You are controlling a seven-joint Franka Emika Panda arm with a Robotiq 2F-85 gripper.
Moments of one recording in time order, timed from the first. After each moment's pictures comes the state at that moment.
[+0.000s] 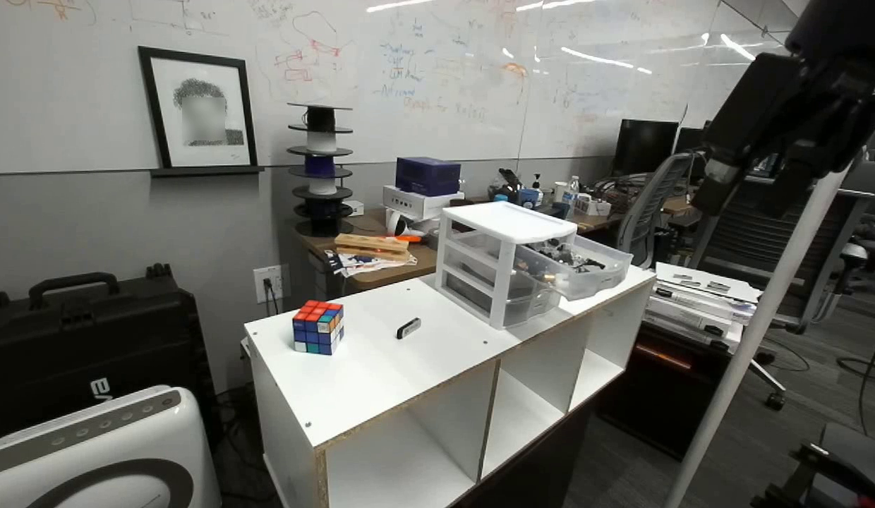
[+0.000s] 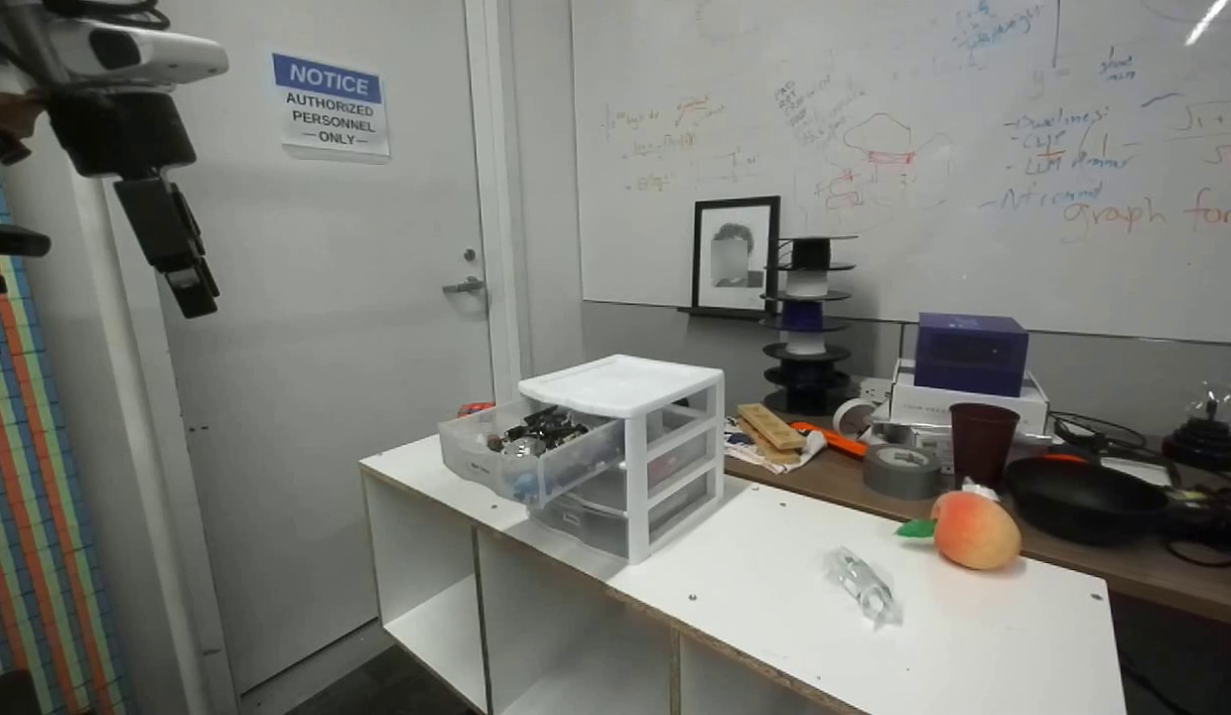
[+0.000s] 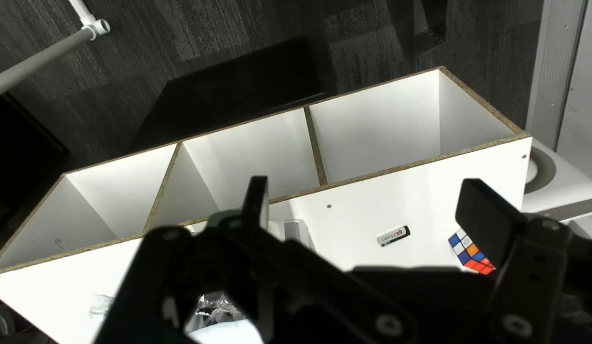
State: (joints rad) arm 0.08 -0.78 0.35 -2.68 0.17 2.14 0.54
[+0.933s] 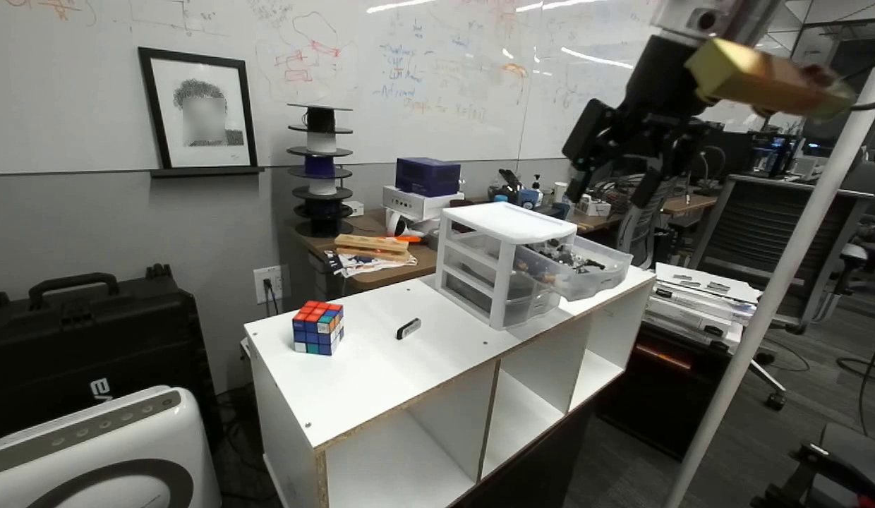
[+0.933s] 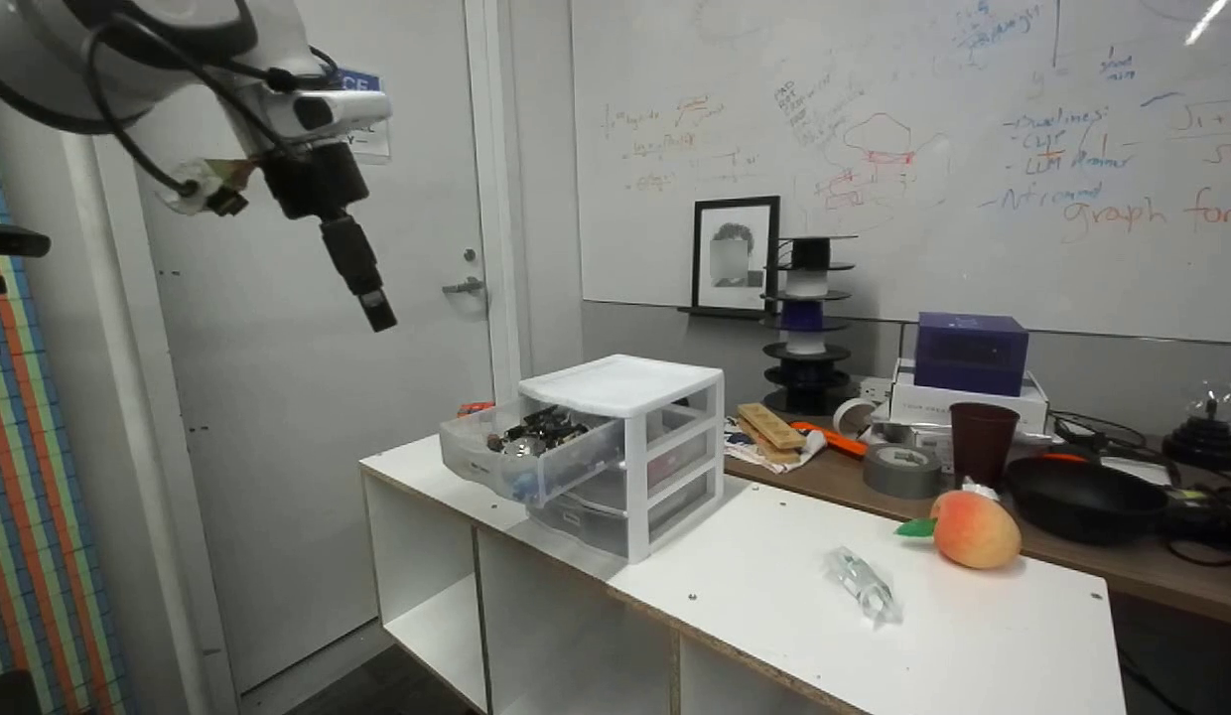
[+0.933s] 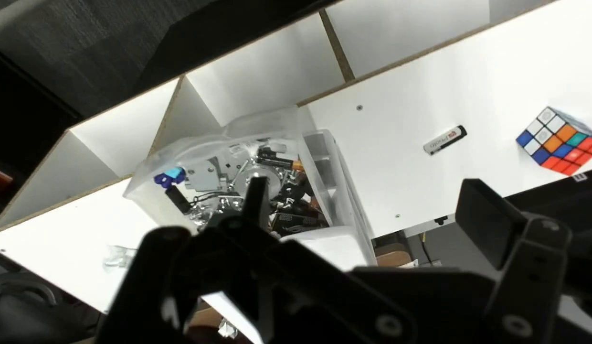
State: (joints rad) arm -0.10 -0.37 0.37 -2.49 -0.04 2.43 0.69
